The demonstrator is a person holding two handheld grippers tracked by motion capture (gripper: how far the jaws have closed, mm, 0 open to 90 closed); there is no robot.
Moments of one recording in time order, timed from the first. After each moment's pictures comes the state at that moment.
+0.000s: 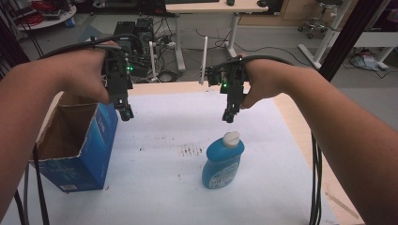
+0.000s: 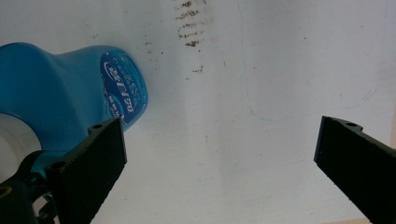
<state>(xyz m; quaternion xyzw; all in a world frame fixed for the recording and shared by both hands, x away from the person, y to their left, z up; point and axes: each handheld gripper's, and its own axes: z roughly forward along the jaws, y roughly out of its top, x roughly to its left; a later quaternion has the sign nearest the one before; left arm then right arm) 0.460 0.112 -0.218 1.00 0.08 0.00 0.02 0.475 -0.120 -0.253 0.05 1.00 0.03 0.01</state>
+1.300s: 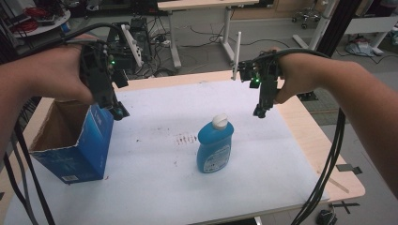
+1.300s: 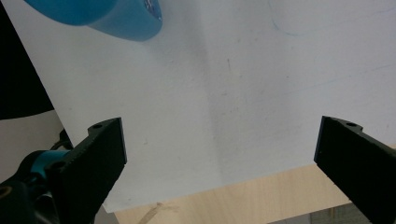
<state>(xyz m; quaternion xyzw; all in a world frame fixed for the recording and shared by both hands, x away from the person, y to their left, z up) 0.402 0.111 -0.192 0.99 0.07 -0.01 0.10 0.426 -0.210 -0.250 0.10 0.99 0.01 0.02</state>
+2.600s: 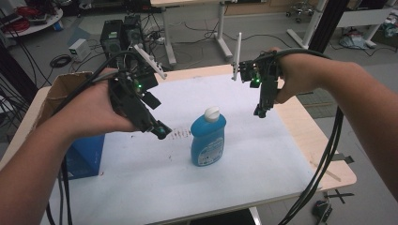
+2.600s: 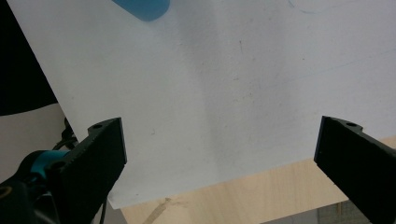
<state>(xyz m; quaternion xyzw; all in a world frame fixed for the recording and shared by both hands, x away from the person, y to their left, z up) 0.360 0.061 -0.240 0.95 0.13 -0.05 0.27 0.409 -0.228 -0.261 0.11 0.99 0.01 0.02</state>
